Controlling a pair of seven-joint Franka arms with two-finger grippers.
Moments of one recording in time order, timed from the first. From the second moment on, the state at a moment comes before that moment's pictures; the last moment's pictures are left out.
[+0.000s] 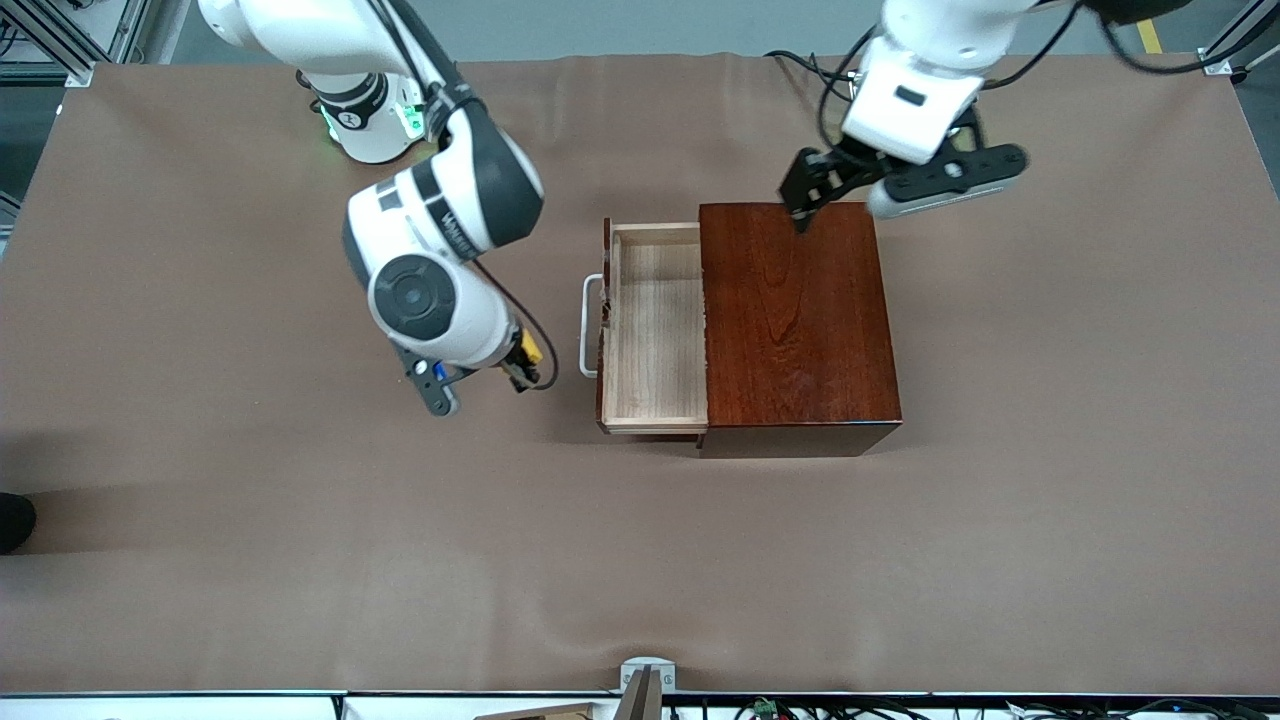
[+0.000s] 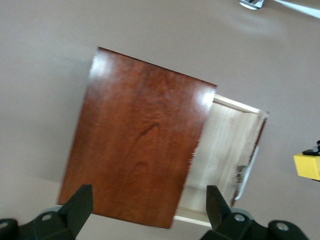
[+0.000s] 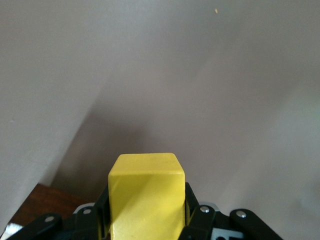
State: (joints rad) left arm 0.01 0.08 -0.64 -1.49 0.01 1.68 -0.93; right arm 0.67 0.55 -0.24 -1.35 0.26 1.67 1.40
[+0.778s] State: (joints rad) left arm -0.28 0.43 -0.63 -1.35 0.22 1.89 -1.38; right arm 0.39 0.47 -0.25 -1.50 0.26 1.66 0.81
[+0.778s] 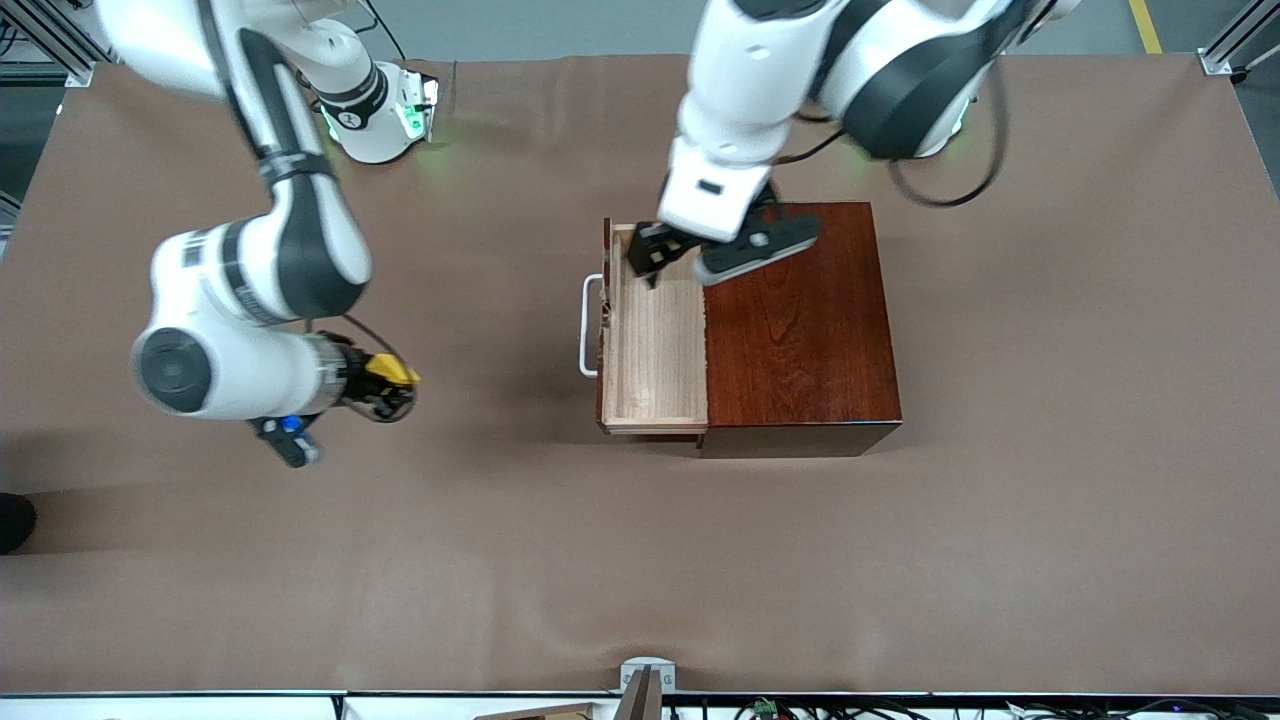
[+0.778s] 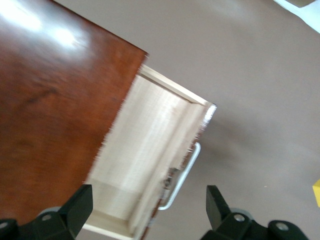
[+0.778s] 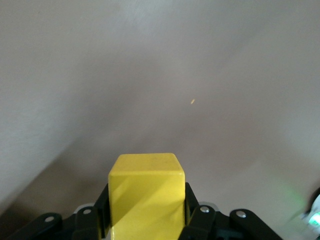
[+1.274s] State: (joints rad) left arm -0.75 0.65 -0.27 -1.23 0.26 2.15 -1.70; right arm 0.24 0.46 -0.26 -1.67 0.21 1.81 0.42
